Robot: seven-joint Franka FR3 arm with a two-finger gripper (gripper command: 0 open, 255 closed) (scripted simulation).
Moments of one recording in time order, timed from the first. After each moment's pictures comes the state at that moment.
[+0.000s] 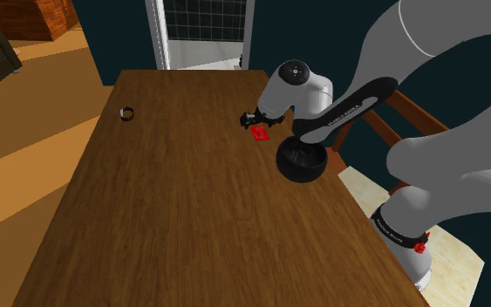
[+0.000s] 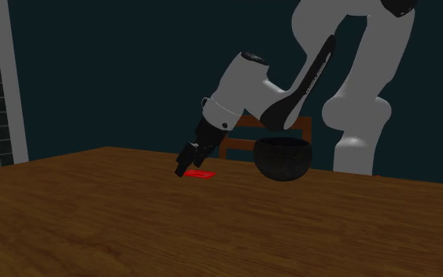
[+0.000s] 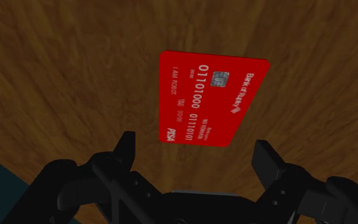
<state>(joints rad) -1.09 -0.27 1.32 -2.59 -0.61 2.94 1.29</state>
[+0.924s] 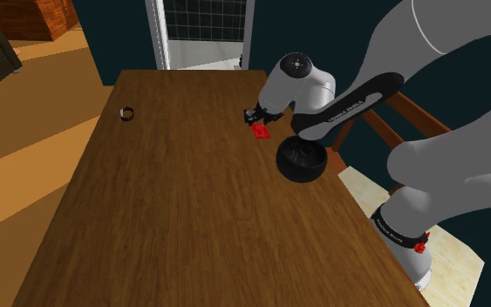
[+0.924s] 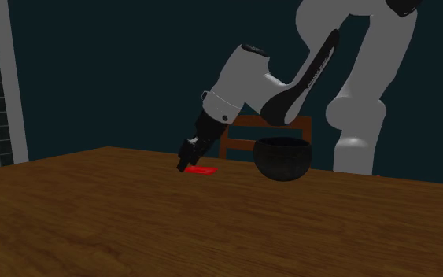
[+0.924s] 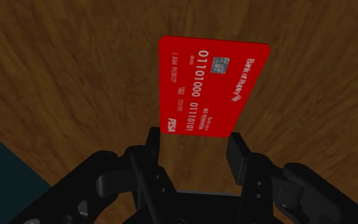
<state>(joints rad) -0.93 -0.27 1.17 -2.59 -0.55 2.90 1.22</state>
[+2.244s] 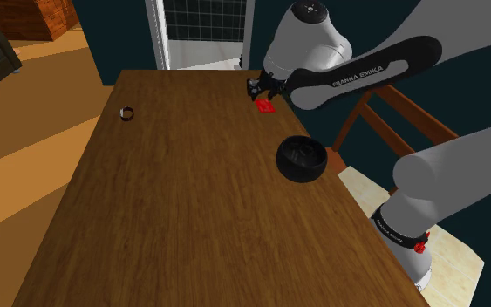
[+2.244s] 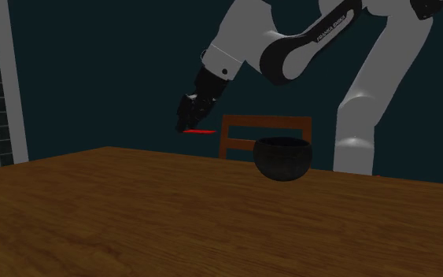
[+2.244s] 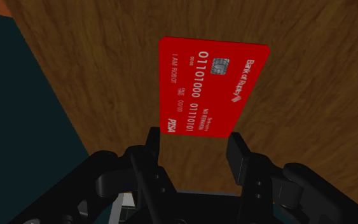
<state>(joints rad) -0.49 -0.41 0.75 -2.52 -0.21 2.65 0.88</state>
